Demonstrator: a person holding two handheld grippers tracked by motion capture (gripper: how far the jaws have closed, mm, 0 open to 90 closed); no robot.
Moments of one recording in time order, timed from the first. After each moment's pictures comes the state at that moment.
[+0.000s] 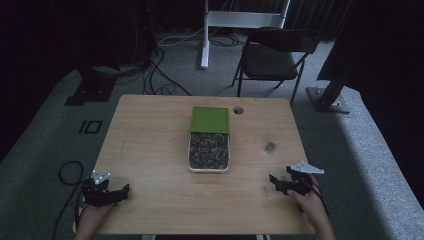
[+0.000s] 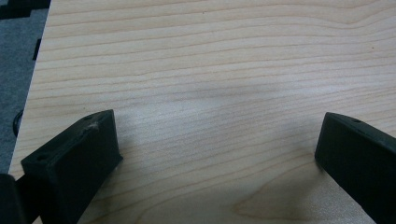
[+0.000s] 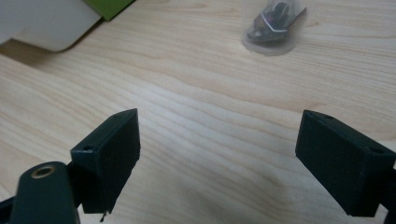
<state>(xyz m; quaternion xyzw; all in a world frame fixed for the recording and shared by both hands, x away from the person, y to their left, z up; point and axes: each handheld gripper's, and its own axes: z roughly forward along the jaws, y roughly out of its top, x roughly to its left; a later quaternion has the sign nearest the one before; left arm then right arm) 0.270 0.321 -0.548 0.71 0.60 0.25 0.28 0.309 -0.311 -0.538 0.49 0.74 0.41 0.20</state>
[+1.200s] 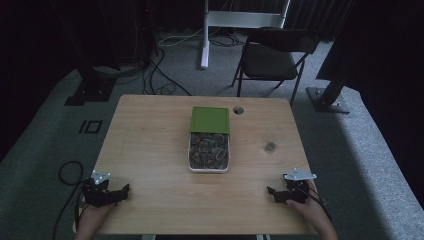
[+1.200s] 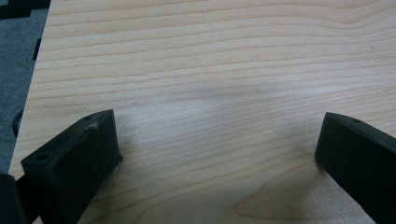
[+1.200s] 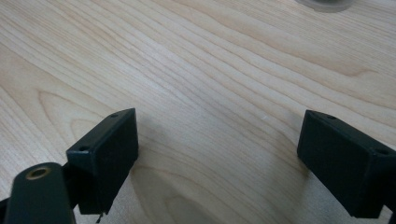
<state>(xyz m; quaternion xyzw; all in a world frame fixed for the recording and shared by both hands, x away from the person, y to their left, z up) 0.270 0.321 -0.548 0.71 0.60 0.25 0.28 0.296 -0.306 -0.552 0.43 0.81 0.35 0.18</state>
